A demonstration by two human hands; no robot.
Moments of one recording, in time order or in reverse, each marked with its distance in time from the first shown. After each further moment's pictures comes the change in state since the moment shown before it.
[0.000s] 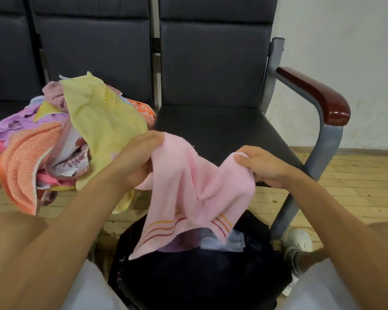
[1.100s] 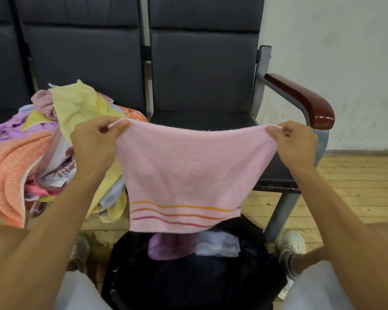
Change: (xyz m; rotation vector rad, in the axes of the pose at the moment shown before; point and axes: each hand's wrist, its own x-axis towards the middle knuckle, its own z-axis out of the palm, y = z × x) left_hand 0.016 0.017 -0.039 0.476 0.469 0.778; right_hand 0.001 0.014 -0.056 -0.262 0.986 -0.173
